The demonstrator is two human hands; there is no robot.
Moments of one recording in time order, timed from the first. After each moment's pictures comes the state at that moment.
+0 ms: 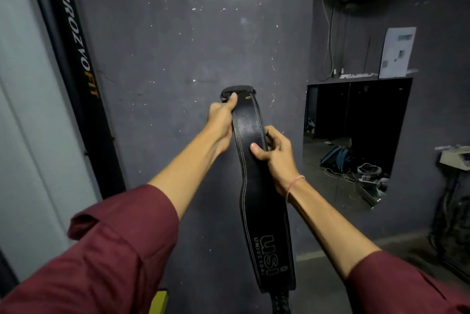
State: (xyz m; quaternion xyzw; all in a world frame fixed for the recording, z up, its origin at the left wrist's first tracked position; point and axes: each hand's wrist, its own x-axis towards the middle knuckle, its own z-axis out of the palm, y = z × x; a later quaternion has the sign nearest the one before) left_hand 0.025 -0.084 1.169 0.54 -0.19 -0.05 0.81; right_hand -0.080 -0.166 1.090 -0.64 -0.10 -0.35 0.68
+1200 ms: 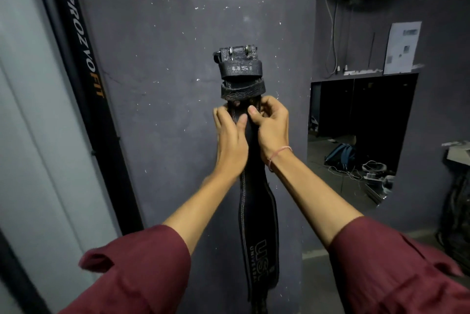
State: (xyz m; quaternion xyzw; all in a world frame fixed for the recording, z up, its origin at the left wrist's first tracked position) left_hand -0.014 -0.065 1.110 0.64 -0.38 0.28 0.61; right_hand -0.044 -0.149 1.137 -0.60 -0.05 -0.47 0.64
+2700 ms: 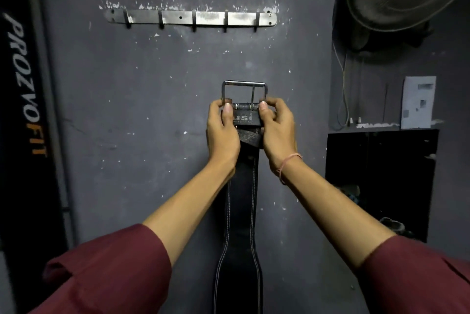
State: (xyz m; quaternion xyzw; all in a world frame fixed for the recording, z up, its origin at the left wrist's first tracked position) left_hand 0.157 -0.172 1.233 0.52 -0.31 0.26 0.75; right_hand 0.103 -0.250 1.240 -0.65 -0.05 -0.54 0.53
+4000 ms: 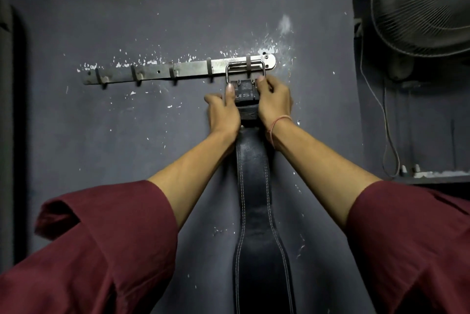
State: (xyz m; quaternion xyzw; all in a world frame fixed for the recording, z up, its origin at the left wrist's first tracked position) left_hand 0.271 -0.274 1.407 0.63 -0.24 0.35 0.65; right_hand 0.248 -0.361 1.423 -0.65 -0.05 -0.56 0.51
